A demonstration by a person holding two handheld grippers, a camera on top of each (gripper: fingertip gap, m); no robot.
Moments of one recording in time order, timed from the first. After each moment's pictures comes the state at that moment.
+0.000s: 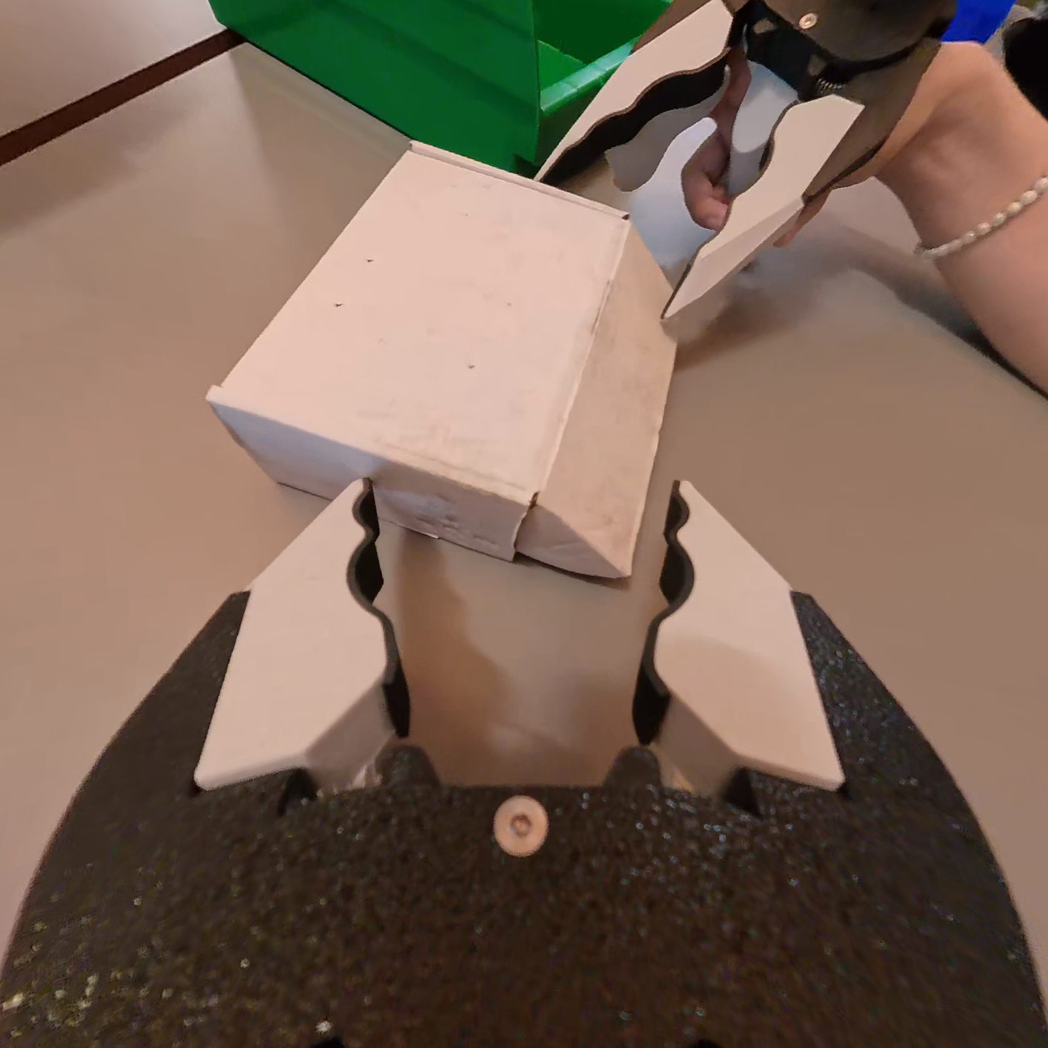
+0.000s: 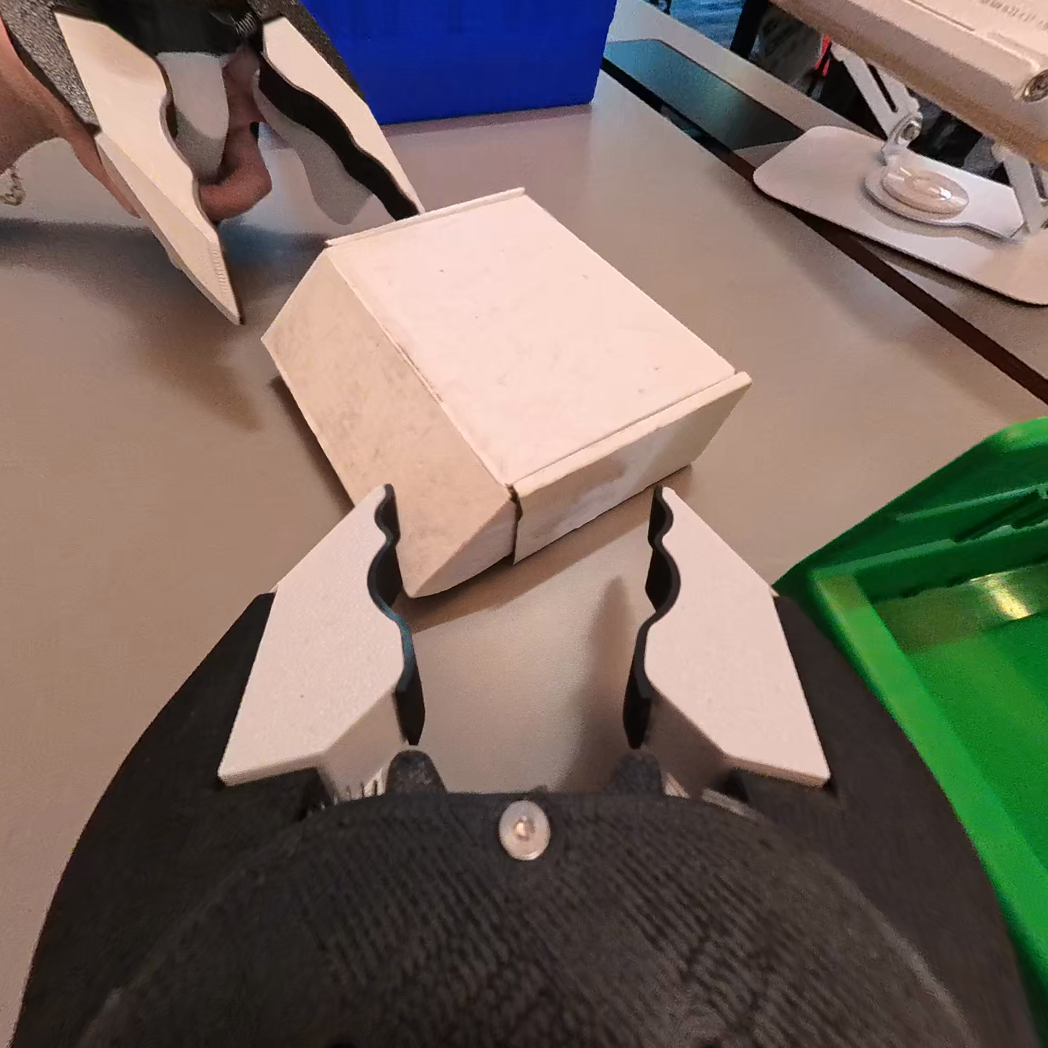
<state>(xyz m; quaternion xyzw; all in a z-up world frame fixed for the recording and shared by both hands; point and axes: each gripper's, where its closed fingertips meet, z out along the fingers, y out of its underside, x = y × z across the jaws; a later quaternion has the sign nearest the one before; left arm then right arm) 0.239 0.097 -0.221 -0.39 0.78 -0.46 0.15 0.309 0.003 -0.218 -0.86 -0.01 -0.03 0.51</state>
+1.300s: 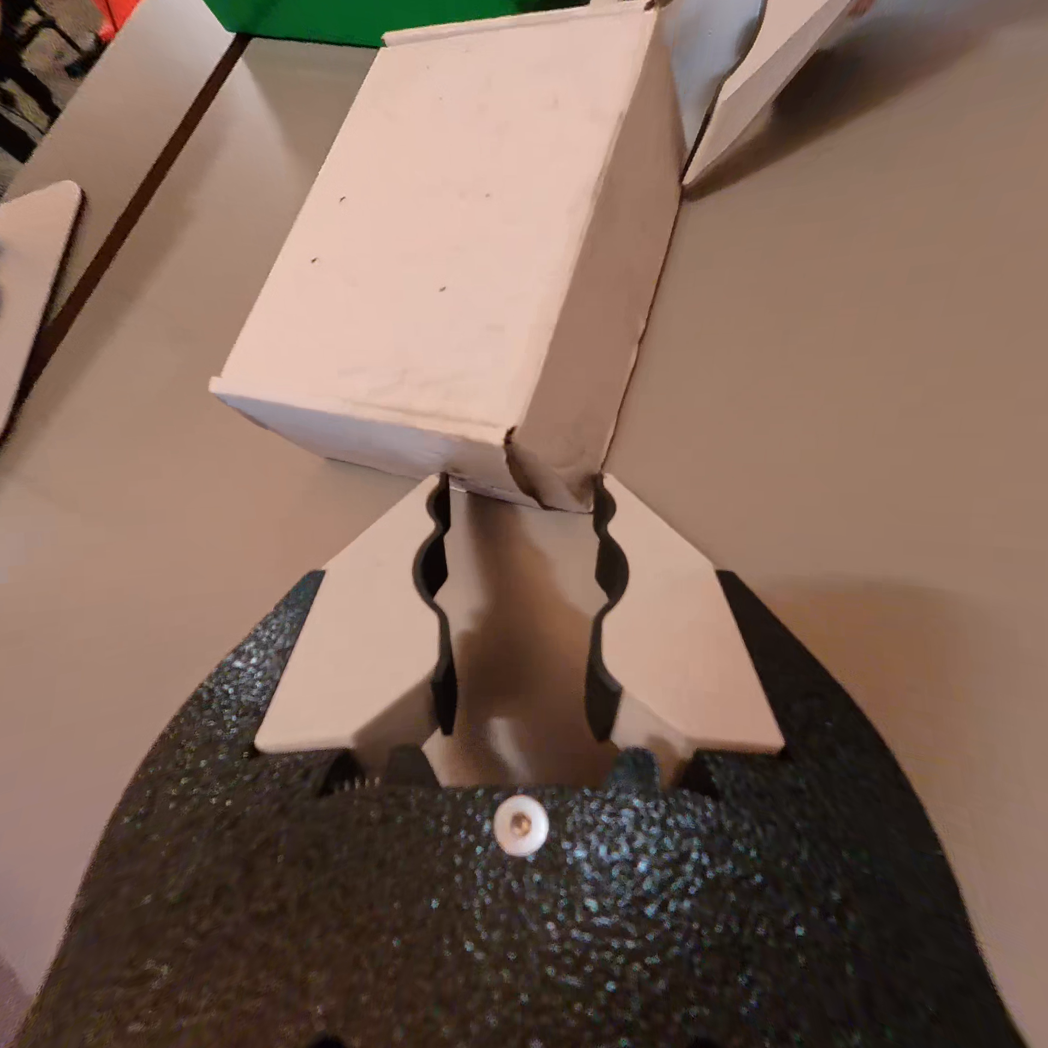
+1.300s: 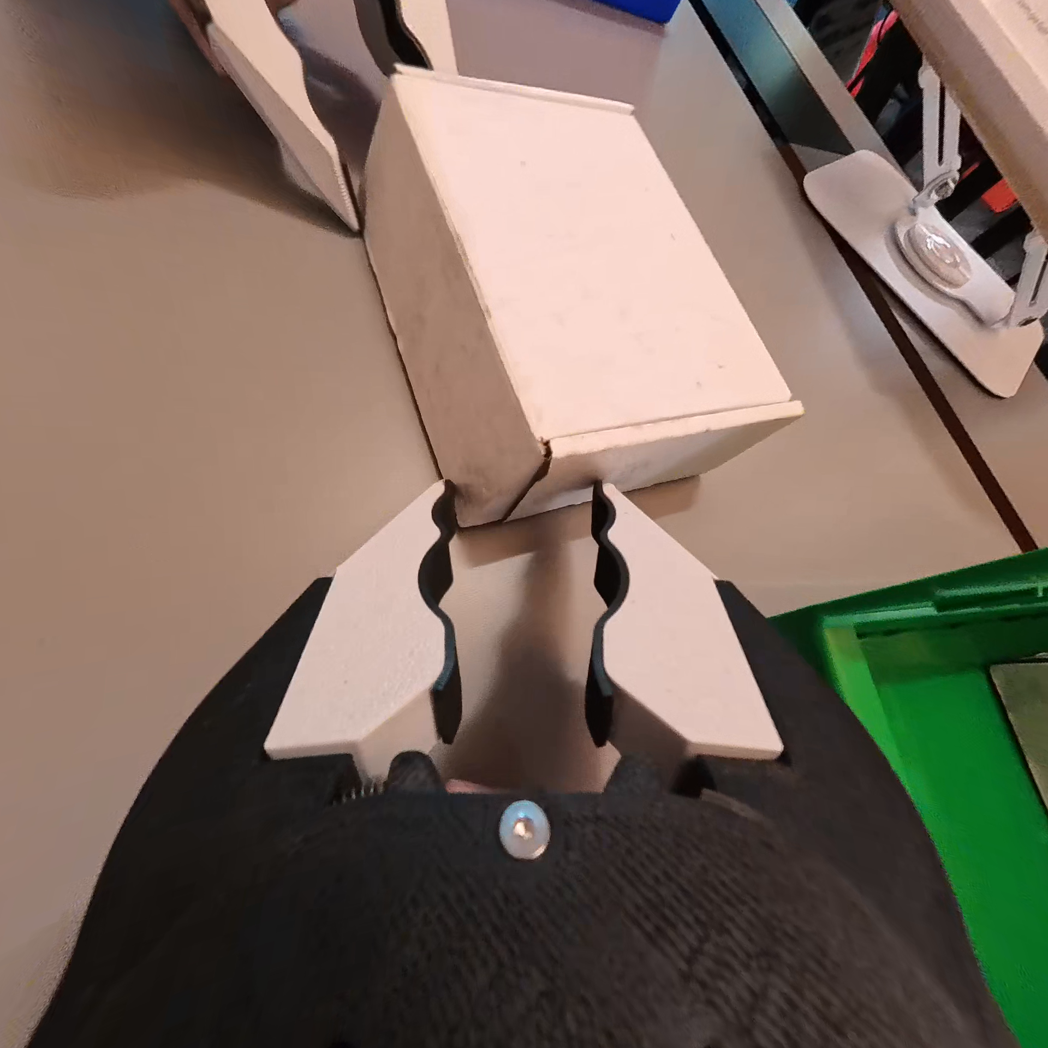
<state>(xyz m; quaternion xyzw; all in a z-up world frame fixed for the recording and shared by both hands) 0.246 0.118 -0.251 -0.30 0.85 -0.34 0.26 0.306 0.002 -0.241 -0.88 -0.12 -0.11 0.46</state>
